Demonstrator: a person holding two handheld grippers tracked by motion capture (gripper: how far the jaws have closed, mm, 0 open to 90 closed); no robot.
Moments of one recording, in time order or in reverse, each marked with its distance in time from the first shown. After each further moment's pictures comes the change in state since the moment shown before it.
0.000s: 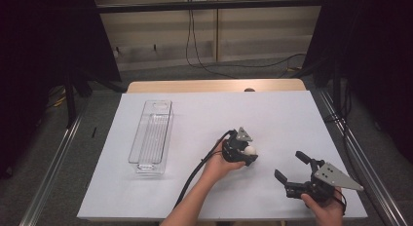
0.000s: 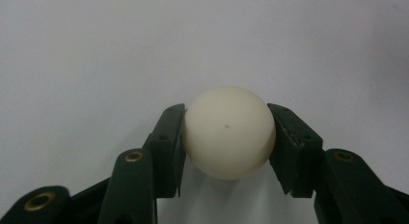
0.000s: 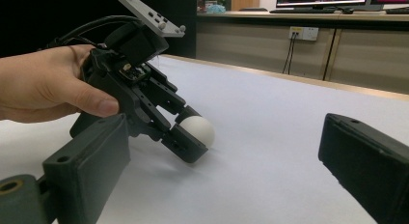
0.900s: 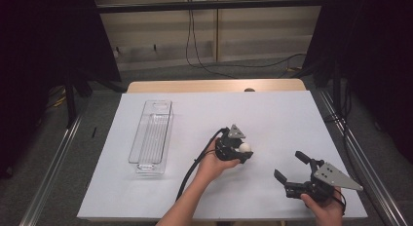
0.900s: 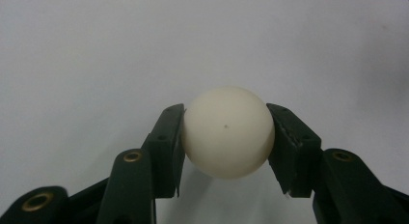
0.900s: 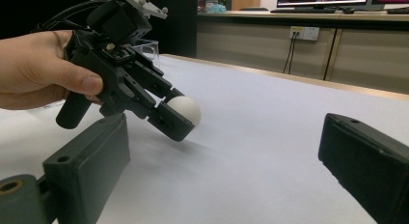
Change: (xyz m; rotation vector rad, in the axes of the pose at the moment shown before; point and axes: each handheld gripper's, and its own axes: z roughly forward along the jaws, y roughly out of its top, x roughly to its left) left arm 0.005 -0.001 -0.024 -0.037 0.023 -0.036; right arm 0.001 0.000 0.001 -0.001 0.000 0.004
